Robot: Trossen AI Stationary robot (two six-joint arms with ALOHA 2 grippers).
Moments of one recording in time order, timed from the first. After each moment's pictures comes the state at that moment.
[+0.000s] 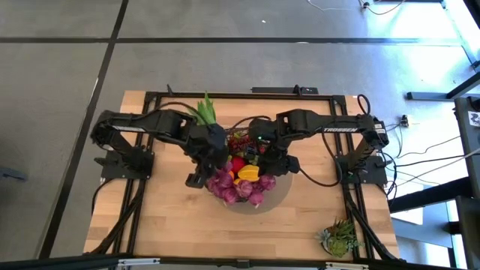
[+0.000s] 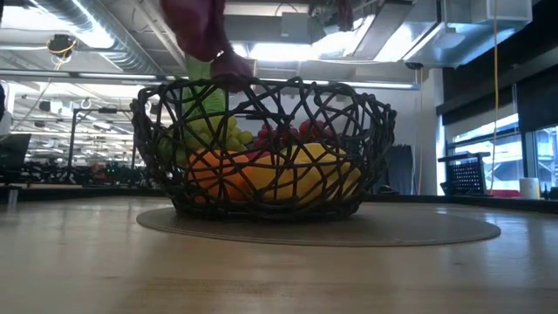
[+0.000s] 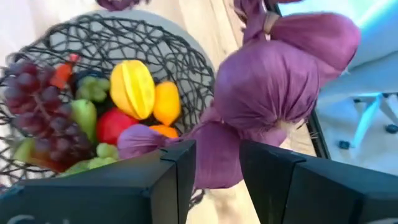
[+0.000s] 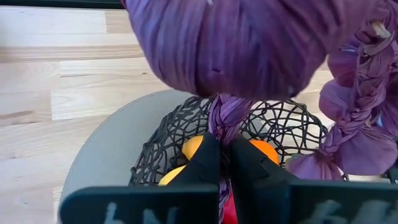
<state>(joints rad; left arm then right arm) -0.15 1.60 1.87 -1.21 0.15 0.04 0.03 1.77 1.82 -1.18 -0.51 -1.35</state>
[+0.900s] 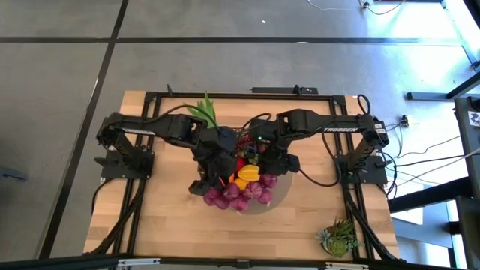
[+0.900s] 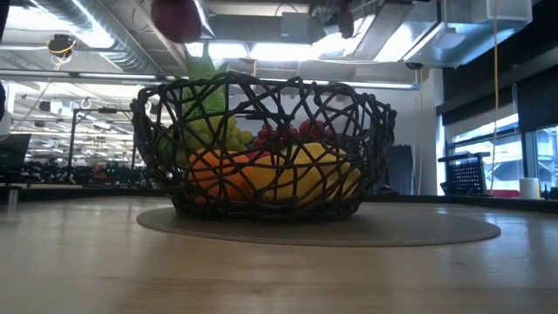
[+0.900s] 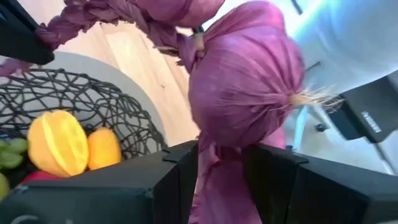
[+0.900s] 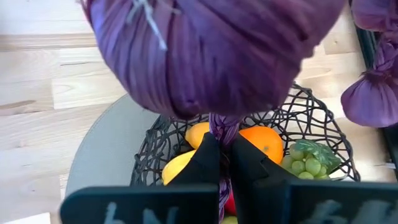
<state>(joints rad) -0.15 1.67 1.87 -1.06 0.44 0.04 0.03 1.77 1.82 -1.20 -0.46 -1.34</state>
